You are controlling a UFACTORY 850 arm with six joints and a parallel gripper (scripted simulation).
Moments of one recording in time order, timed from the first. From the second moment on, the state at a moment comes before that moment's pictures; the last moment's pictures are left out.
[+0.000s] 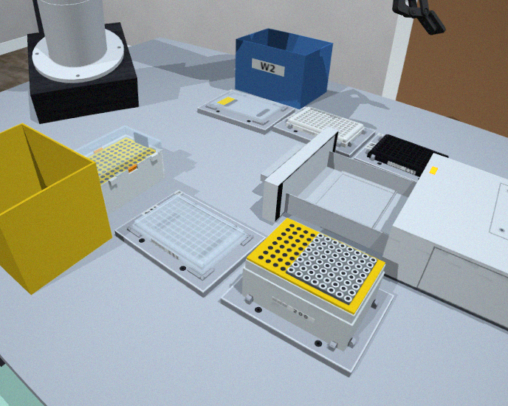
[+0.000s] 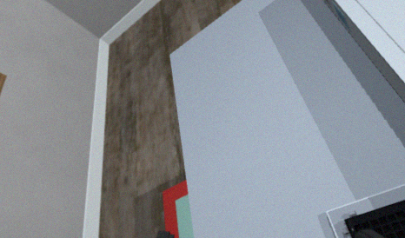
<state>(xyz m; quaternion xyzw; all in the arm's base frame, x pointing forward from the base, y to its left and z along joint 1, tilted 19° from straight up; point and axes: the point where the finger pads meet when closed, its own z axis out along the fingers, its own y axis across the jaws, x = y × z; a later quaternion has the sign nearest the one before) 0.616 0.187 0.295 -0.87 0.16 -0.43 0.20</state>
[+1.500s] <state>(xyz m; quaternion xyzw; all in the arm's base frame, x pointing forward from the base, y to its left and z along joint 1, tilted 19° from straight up) 0.508 0.113 0.265 -0.95 0.09 -0.27 0.09</state>
